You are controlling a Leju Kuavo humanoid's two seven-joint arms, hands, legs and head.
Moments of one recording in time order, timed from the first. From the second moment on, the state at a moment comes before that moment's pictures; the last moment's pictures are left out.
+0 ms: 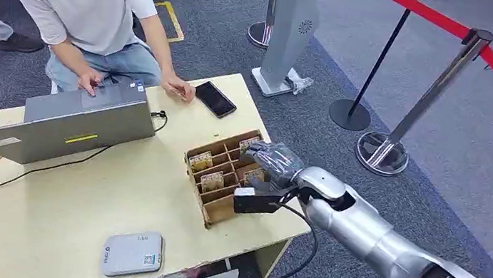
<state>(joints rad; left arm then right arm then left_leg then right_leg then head) -0.09 -0.08 -0.38 -0.20 0.20 0.59 -0.11 -0.31 -0.60 0.51 -1.32 0.68 0.02 -0.18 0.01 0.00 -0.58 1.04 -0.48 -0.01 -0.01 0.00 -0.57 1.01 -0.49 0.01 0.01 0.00</state>
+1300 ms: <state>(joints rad) -0.10 -0.08 -0.38 -0.20 0.18 0.59 -0.09 -0.23 -0.61 0.44 -1.38 0.74 0.04 -0.17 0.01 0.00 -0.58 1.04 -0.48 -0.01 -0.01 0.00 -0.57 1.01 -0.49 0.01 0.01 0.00</state>
